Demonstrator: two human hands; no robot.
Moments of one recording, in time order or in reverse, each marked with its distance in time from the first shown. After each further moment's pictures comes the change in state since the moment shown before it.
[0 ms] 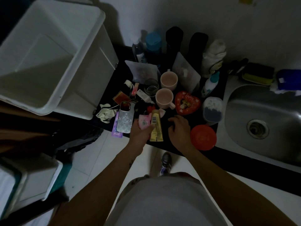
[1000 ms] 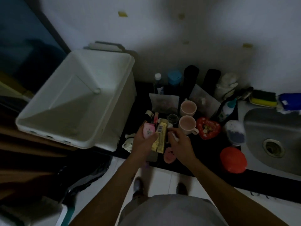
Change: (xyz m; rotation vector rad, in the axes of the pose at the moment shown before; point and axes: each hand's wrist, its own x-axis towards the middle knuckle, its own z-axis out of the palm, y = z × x) left_hand 0.025 0.095 -0.107 0.094 -0.138 0.183; right_hand 0.015 -0.150 0.031 0.615 0.039 0.073
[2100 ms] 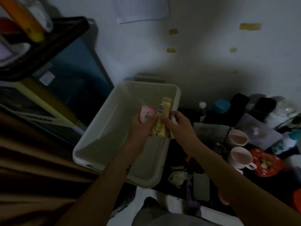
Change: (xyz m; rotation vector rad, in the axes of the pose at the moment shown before) left_hand 0.070 0.168 -0.178 -0.058 0.004 0.288; right_hand 0.087 -0.201 0.167 0.333 -0.109 -0.045
